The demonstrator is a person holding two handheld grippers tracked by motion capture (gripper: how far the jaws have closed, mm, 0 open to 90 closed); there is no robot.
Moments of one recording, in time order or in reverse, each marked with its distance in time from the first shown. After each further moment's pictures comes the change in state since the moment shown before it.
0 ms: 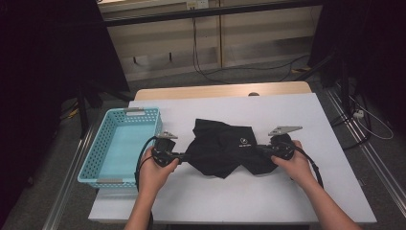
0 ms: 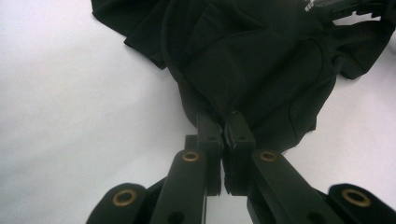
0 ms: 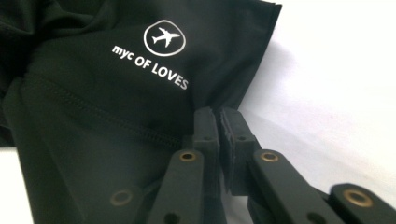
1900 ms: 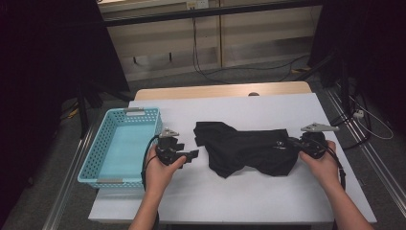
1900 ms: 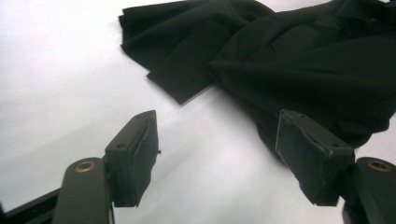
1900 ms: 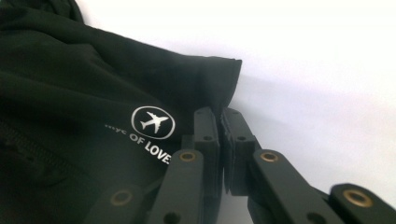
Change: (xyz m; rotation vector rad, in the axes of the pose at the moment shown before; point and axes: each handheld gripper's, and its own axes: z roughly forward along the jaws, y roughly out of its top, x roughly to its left) left arm 0.004 0.003 0.026 -0.133 0.067 -0.027; right arm -0.049 -0.024 -0.053 -0.075 -0.256 0.114
